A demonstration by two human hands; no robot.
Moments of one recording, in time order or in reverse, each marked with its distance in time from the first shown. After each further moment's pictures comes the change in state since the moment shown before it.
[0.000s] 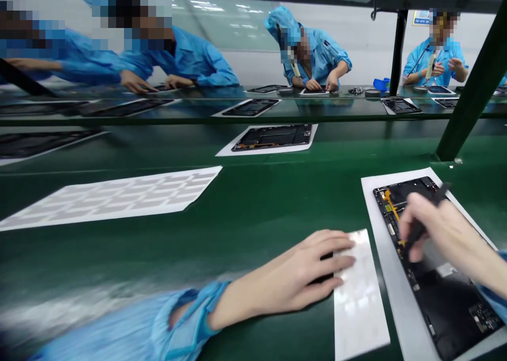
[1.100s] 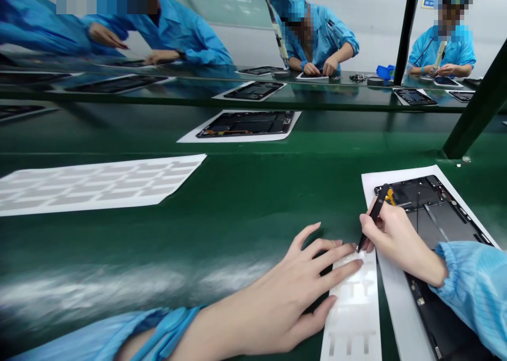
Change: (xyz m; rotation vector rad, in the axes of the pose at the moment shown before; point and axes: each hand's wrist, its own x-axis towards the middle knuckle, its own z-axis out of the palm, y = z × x) left_hand 0.004 0.017 0.001 -0.002 -0.145 -0.196; right_hand 0.038 0.013 0.067 -0.010 -0.115 -0.119
